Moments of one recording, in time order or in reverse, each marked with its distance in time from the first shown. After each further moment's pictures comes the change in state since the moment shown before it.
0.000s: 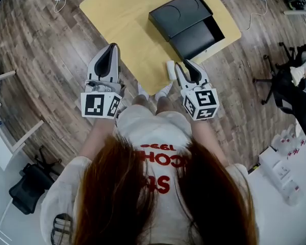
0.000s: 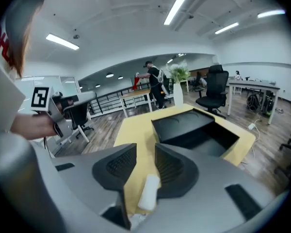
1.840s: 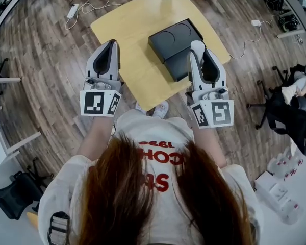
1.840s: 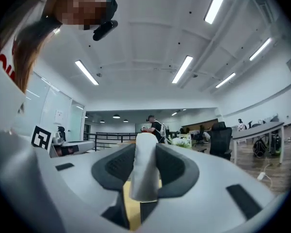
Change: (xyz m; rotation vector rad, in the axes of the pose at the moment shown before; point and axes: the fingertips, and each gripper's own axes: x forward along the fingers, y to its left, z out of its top) left arm 0.026 -0.006 0.091 0.145 -0.213 0.051; right arm -0.076 -0.005 0.207 -0.172 -0.635 -0.003
